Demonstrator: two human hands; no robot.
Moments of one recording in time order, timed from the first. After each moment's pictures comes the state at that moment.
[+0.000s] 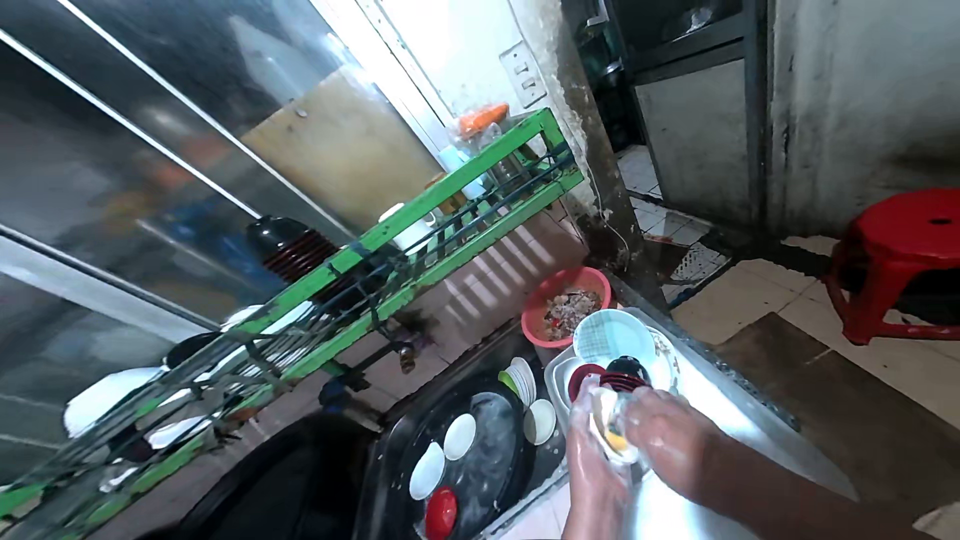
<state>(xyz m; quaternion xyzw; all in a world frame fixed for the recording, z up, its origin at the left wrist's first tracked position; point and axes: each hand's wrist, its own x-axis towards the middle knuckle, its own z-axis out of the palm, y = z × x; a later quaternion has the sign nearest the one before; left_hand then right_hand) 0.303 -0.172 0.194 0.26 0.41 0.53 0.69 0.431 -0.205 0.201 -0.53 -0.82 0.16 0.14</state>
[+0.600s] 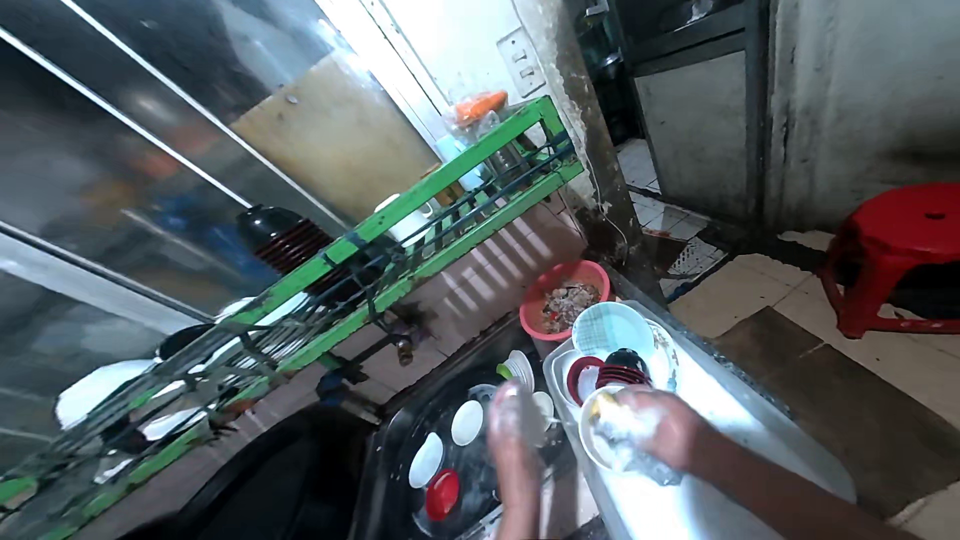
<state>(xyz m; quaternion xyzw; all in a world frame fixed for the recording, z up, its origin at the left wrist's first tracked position) 0.202 -0.131 0.184 0.58 0.53 0.54 0.30 0.429 -0.196 0.204 -0.56 -0.67 0.40 0.28</state>
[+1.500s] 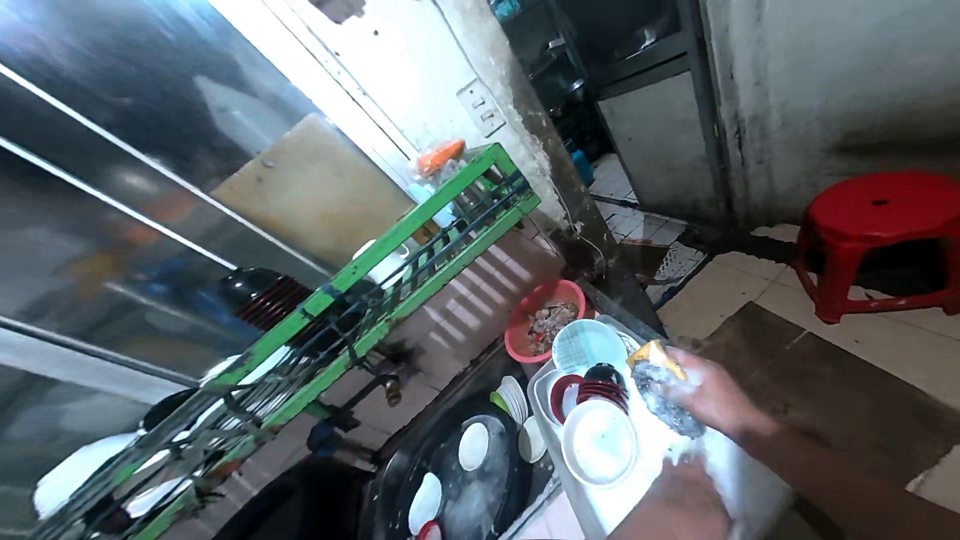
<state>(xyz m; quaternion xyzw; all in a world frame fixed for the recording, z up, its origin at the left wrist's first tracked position) 0.358 -0.218 0.152 0.89 0.26 -0.30 0.24 0.512 -0.213 0.175 -0.66 -0.46 0.40 0.44</state>
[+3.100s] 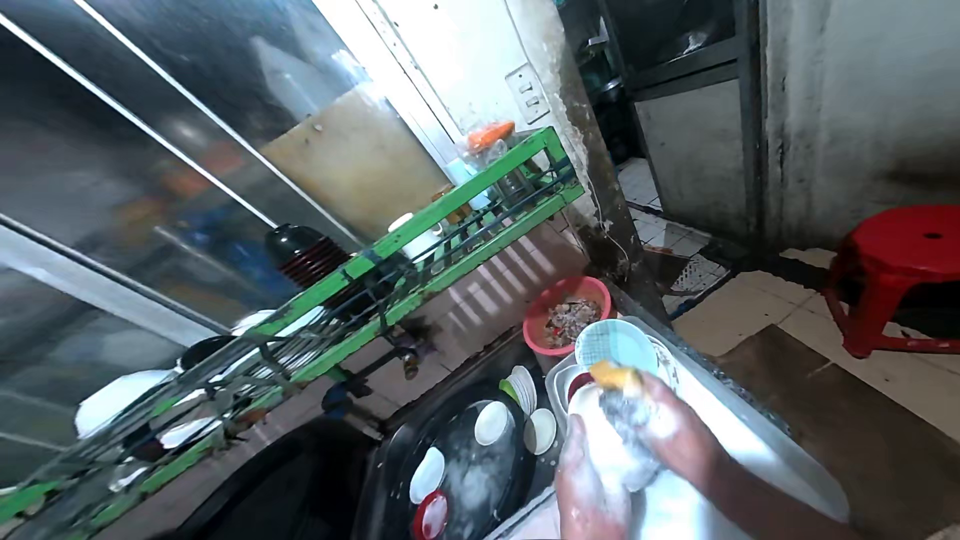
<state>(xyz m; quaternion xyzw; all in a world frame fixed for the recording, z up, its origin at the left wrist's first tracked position) 0.295 -0.199 0.211 0.23 0.37 0.58 0.69 0.421 -0.210 0.203 -0.60 -0.53 0.33 0.51</state>
